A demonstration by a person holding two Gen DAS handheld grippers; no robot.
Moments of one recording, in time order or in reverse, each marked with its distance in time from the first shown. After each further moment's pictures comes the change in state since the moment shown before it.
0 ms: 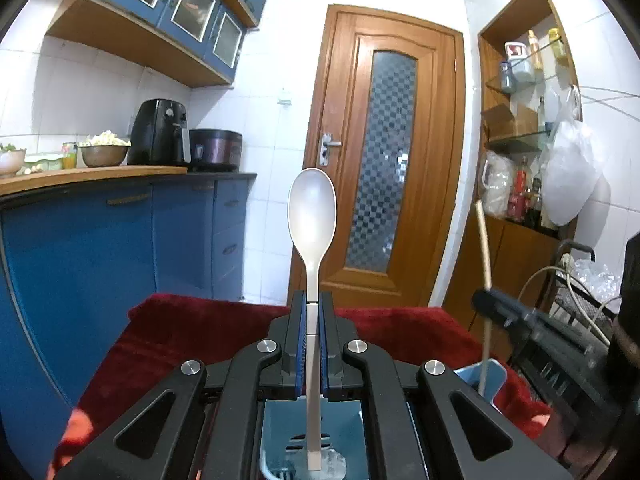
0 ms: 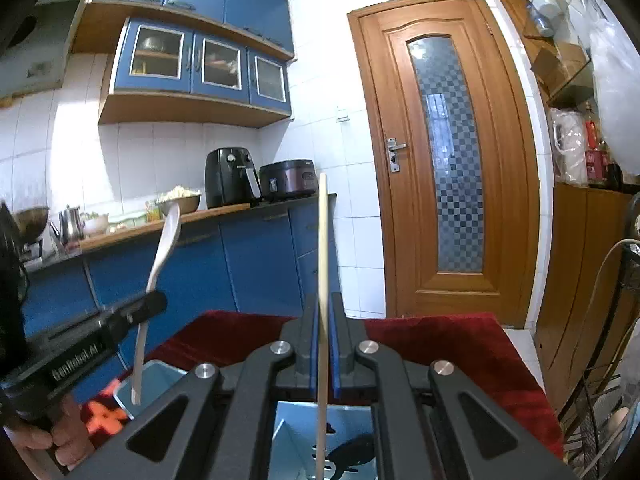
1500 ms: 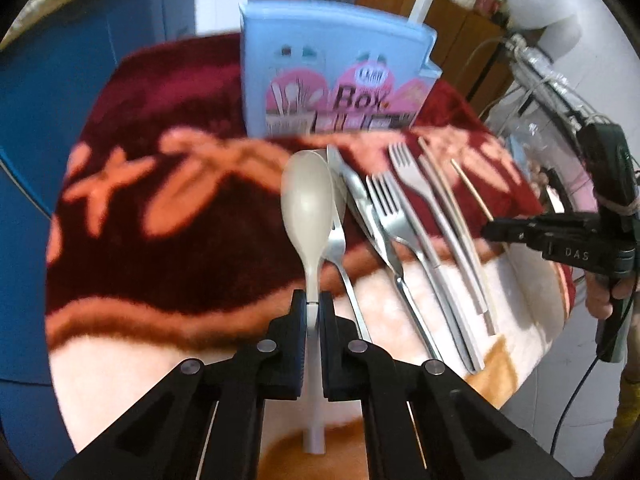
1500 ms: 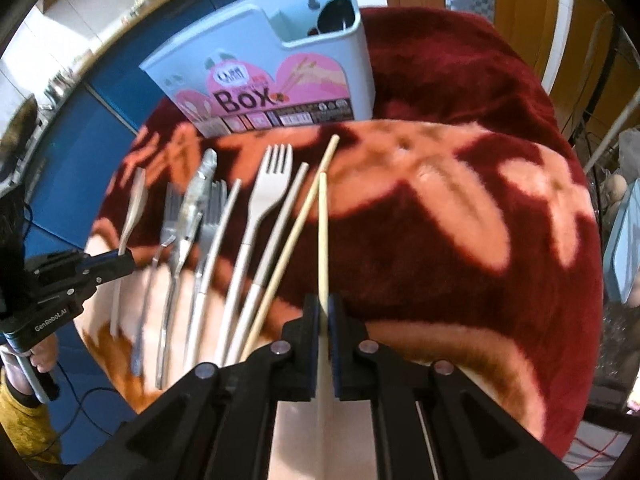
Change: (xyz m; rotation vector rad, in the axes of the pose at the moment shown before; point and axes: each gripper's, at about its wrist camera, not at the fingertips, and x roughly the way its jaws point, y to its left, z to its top) left arm -0.114 0.006 -0.111 0.099 0.857 -0.135; right arm -0.111 -0.027 -0.103 0.171 0.963 0.090
